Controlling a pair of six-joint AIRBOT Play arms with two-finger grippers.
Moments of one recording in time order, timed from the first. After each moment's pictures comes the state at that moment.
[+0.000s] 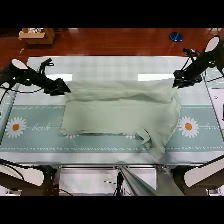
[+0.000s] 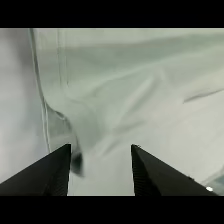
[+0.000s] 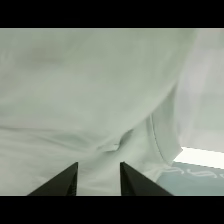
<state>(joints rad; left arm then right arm) 0.18 -1.74 1.40 0.93 -1.34 -1.19 -0.16 -1.80 1.78 -1.40 1.61 1.44</state>
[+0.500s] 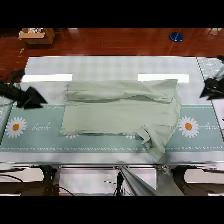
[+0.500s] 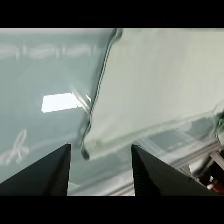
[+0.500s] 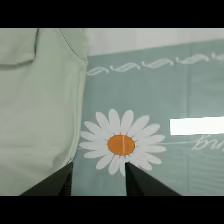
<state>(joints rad) 0.49 -1.49 1.14 1.00 -1.58 -1.18 -0.45 -1.47 1.46 -1.39 1.66 1.40</state>
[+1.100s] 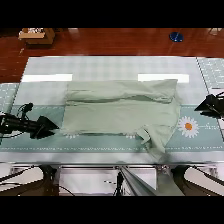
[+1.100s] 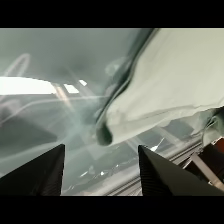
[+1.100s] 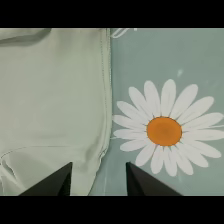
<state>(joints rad) 0.58 -1.35 0.61 0.93 -1.34 -1.09 -0.60 -1.24 1.06 -1.18 1.48 1.32</state>
